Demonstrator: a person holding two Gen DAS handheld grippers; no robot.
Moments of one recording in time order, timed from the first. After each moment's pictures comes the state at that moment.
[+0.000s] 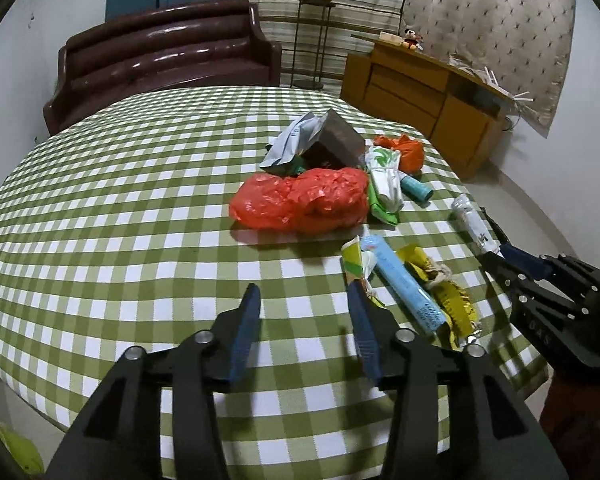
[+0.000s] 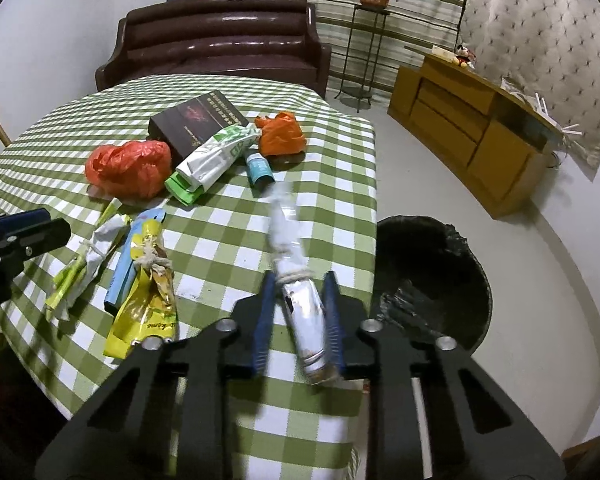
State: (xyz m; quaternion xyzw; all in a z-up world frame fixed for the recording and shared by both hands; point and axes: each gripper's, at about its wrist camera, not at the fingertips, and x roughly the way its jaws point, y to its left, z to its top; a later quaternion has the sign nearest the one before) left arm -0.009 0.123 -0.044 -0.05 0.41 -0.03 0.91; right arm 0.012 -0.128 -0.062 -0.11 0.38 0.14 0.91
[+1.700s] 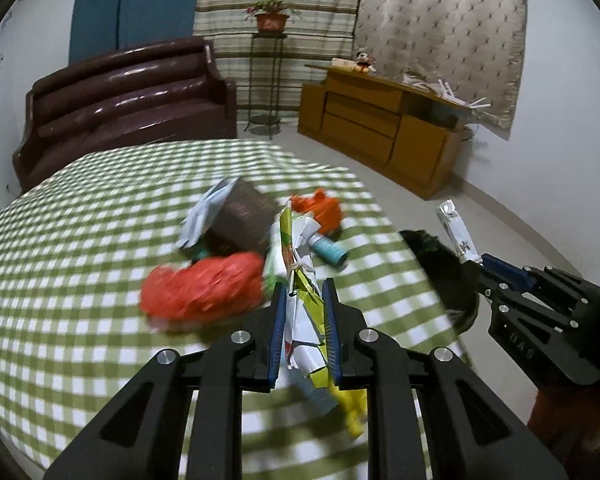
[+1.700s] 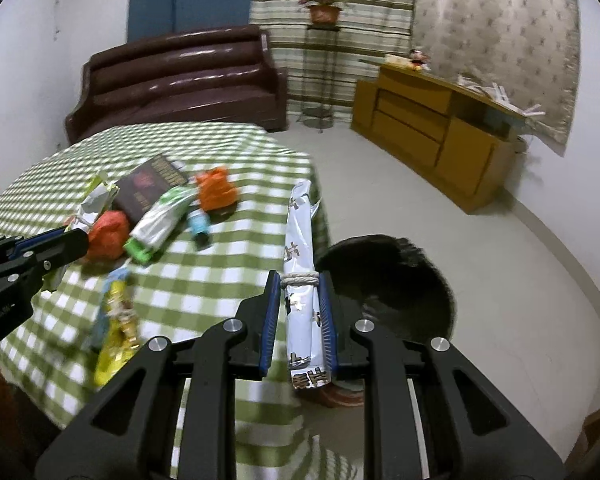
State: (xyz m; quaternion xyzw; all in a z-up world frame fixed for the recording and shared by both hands) left arm 0.025 0.058 -0.012 -0.02 0.34 -0.09 0.93; right arm 0.020 -0.179 -0.028 -0.05 0.34 0.06 0.94
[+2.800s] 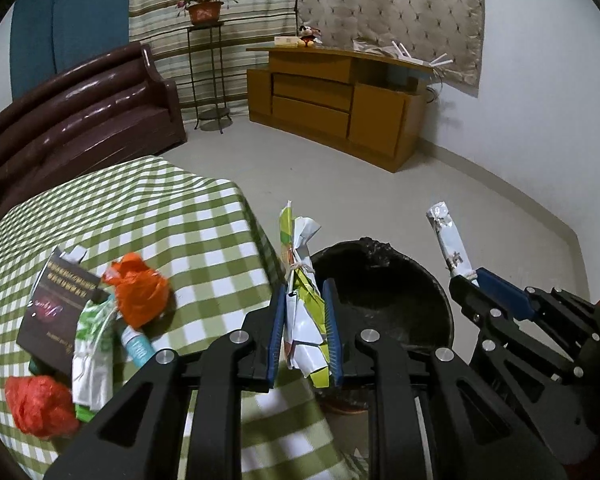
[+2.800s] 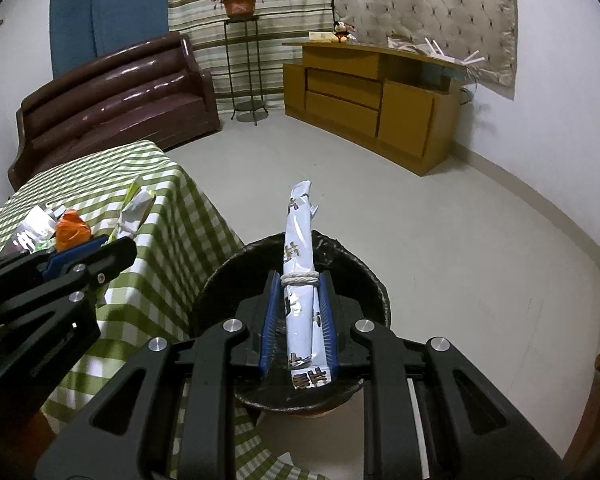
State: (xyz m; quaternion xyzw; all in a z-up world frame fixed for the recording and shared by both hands) left arm 0.115 -0.079 -0.036 0.05 0.37 -0.15 0.92; right arm 0.089 -0.272 -0.056 0.02 0.36 -0.03 0.93
